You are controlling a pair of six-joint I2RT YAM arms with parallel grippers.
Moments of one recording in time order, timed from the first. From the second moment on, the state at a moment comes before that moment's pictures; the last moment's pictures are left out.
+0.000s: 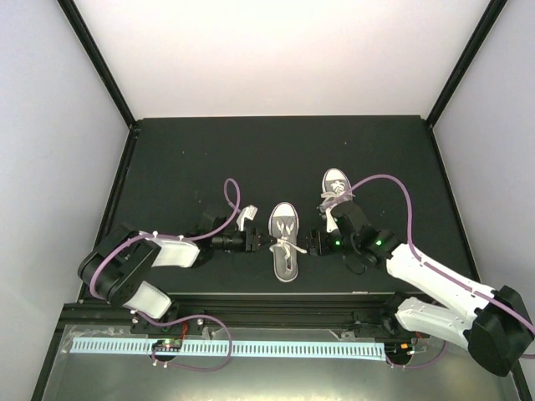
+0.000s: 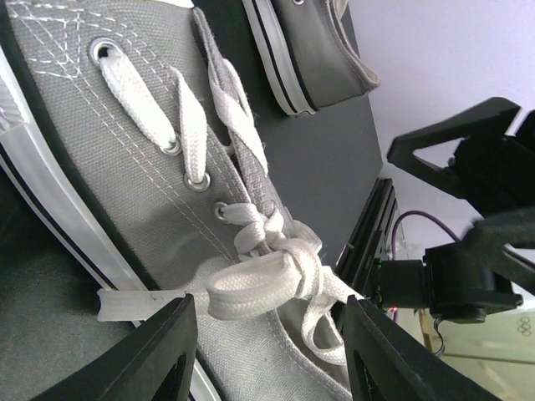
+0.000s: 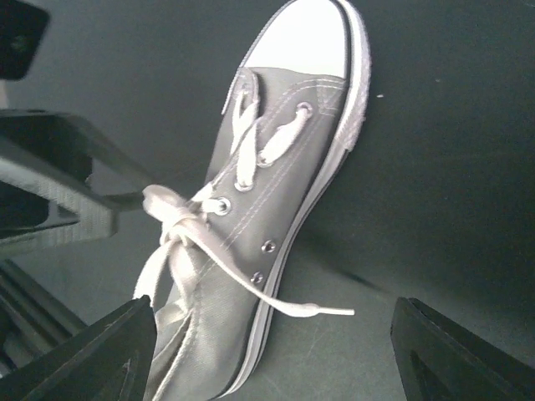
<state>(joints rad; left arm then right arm) -0.58 1.49 0.39 0.56 0.75 -0.80 0.70 1.03 0.60 -0.40 -0.17 0.51</state>
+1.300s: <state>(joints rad) -0.60 1.59 0.42 0.62 0.73 -0.84 1.01 1.31 0.73 -0.40 0.02 0.59</state>
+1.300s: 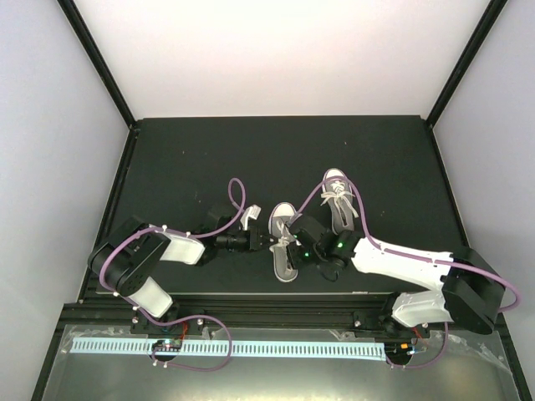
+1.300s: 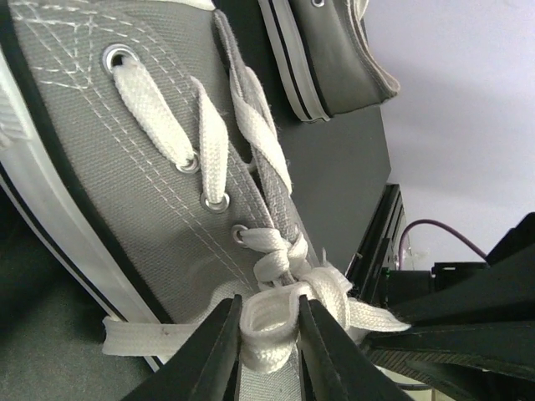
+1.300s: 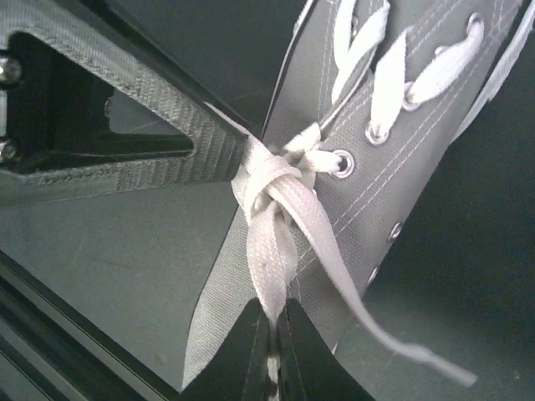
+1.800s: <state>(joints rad) -0.60 1.55 0.43 0.57 0.68 -0.81 1.01 1.25 0.78 -0.53 0.07 0.54</state>
